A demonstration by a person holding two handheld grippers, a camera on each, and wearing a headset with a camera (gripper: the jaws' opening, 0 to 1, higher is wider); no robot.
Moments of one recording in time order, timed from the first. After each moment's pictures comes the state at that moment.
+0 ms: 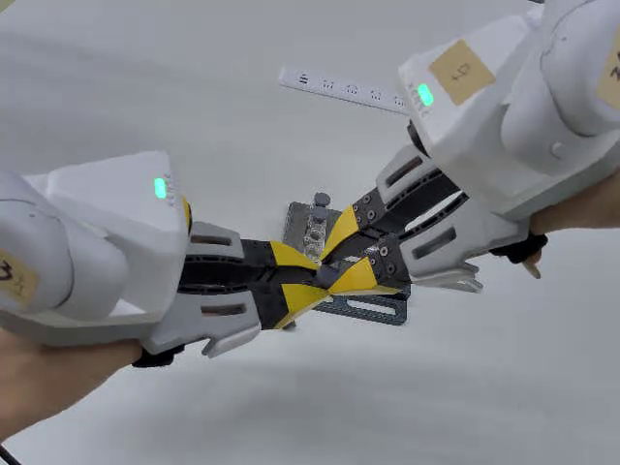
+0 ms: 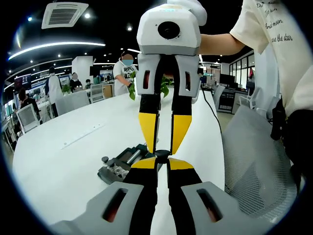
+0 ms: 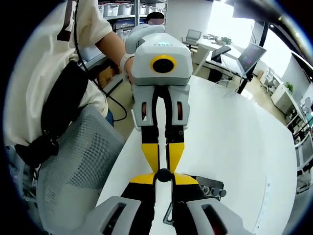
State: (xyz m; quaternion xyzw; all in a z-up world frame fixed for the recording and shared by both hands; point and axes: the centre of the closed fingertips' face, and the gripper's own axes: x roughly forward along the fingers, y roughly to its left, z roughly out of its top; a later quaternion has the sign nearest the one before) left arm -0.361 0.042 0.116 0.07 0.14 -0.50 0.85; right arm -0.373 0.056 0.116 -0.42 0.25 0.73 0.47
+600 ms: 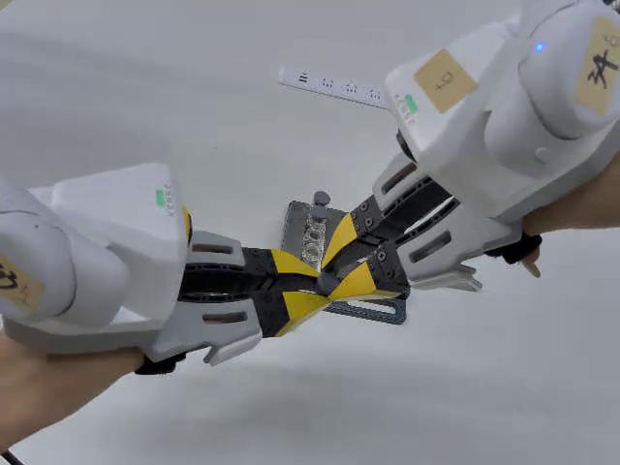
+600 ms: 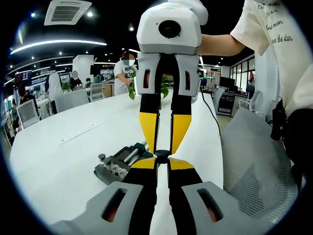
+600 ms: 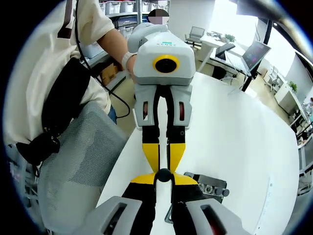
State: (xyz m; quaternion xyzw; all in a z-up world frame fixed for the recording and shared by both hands) left arm -0.363 0.039 0.110 0.06 0.14 -0.50 0.85; right arm -0.373 0.052 0.110 -0.43 0.26 0.74 0.46
